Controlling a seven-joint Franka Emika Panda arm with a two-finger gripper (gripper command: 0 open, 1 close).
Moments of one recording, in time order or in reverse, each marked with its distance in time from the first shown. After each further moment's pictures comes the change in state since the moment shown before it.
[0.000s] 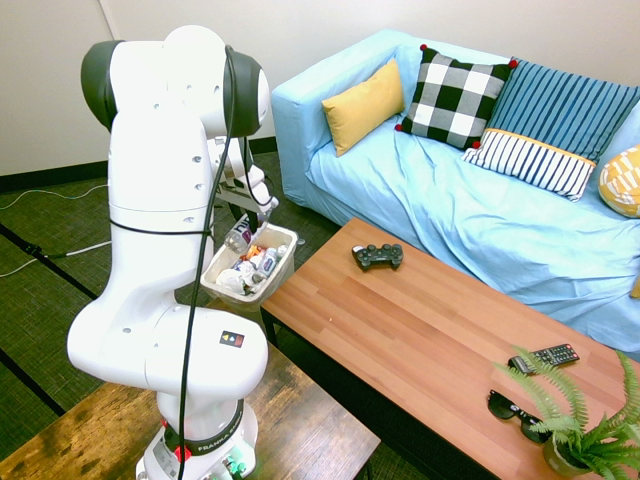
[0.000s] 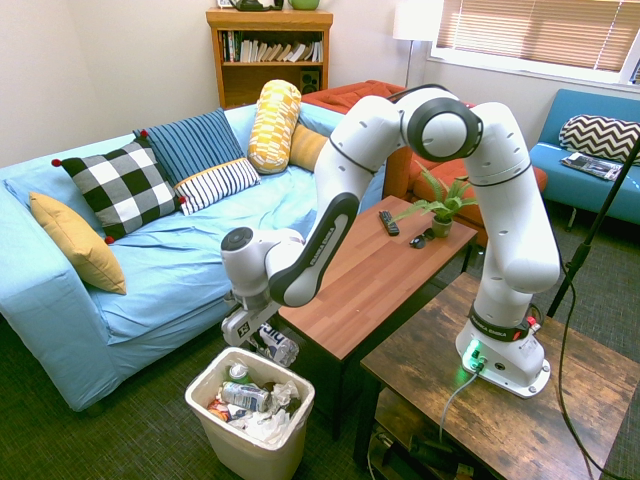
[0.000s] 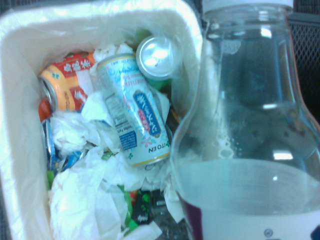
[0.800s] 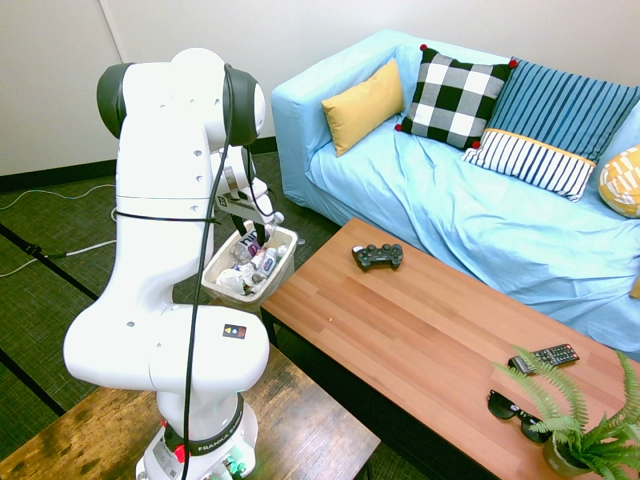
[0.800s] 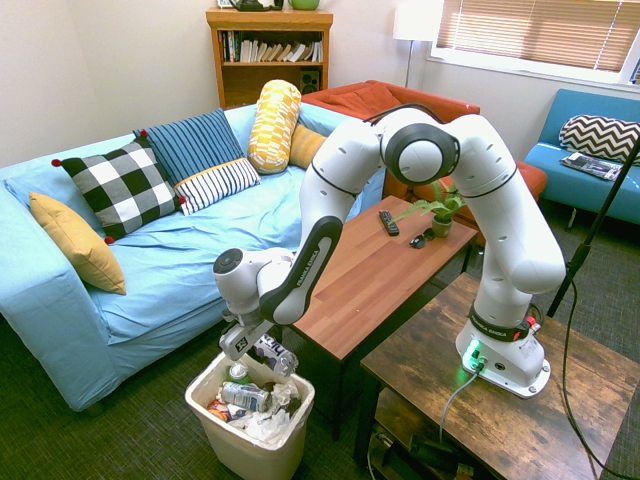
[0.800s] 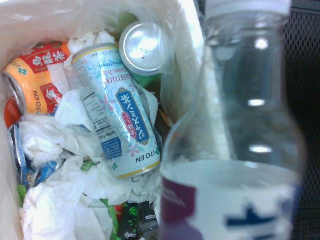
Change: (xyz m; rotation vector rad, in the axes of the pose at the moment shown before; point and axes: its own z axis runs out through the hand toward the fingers) arm 0.003 -0.009 0.027 -0.042 0.015 0.024
